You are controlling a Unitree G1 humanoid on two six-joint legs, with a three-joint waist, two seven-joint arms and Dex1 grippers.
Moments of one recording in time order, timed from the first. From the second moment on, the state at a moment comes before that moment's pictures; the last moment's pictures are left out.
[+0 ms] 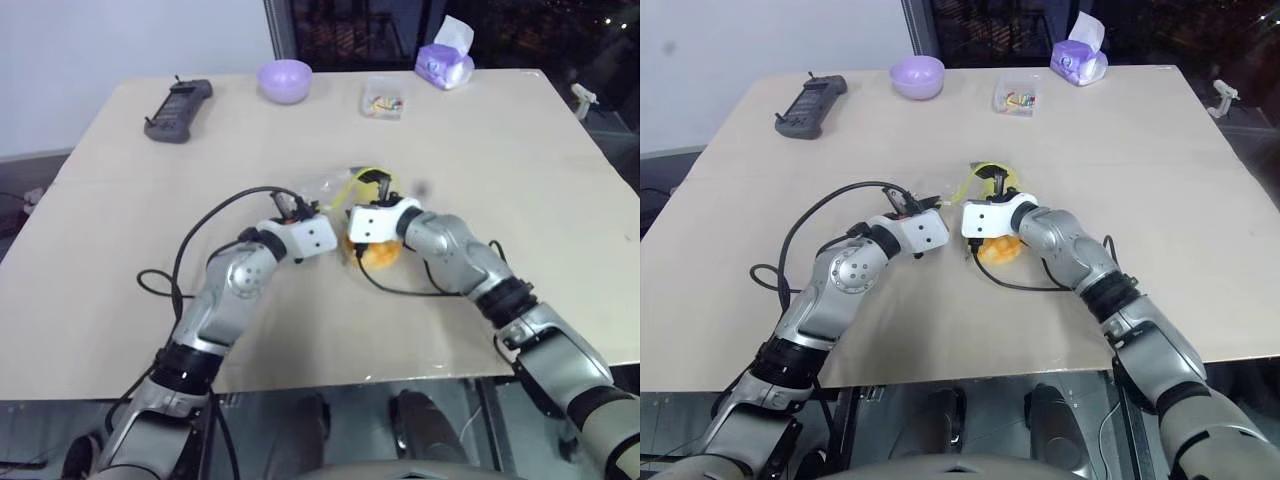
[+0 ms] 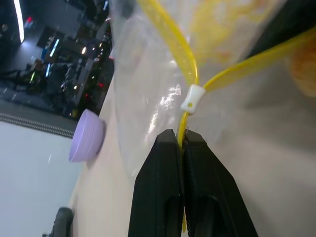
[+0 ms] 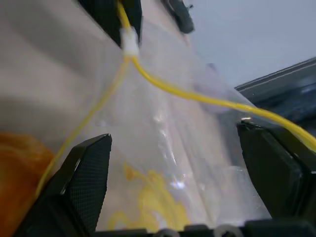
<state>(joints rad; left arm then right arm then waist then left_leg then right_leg) -0.41 0.50 -0.23 -0.07 0.56 0.08 -0.38 -0.76 -0.31 0.48 0.35 -0.51 -0.19 0.37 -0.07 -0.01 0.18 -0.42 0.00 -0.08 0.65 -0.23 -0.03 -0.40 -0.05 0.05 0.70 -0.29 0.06</state>
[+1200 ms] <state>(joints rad) -0.42 0.52 -0.16 -0.03 0.51 0.12 -0.34 -0.48 -0.36 0.37 -0.03 -0.02 0.33 0.77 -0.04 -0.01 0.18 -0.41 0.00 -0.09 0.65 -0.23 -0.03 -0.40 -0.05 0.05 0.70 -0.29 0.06</state>
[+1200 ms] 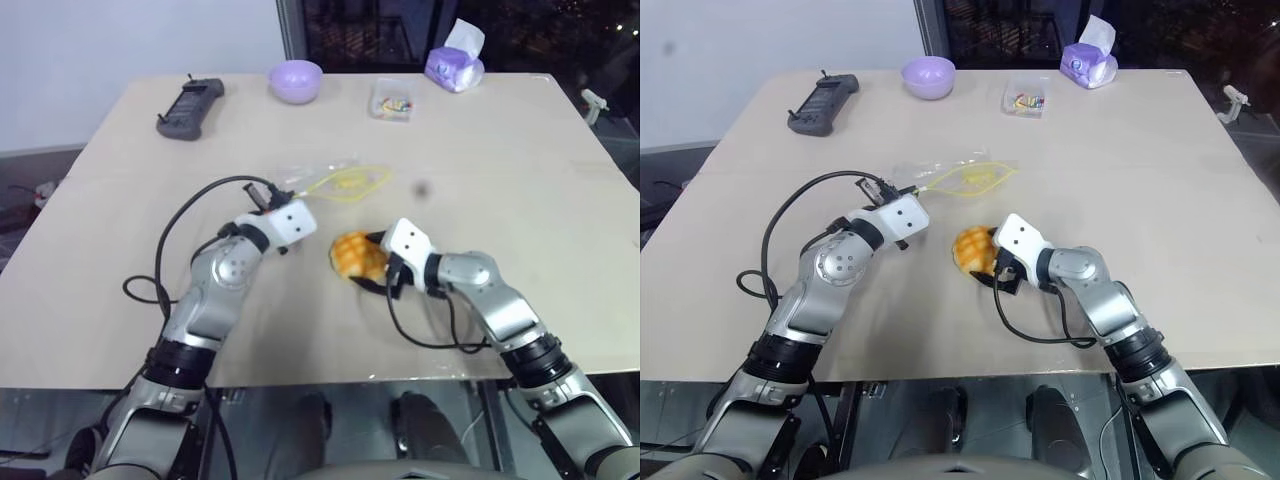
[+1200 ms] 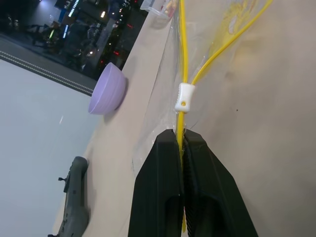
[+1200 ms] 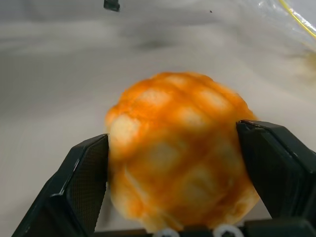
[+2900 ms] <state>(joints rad) -0.40 0.48 -0.27 -0.03 0.47 -0.08 -0.41 -0.76 -0.35 0.20 0.17 0.10 0.50 0.74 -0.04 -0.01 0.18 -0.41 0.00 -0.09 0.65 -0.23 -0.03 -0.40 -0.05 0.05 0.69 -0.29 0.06</state>
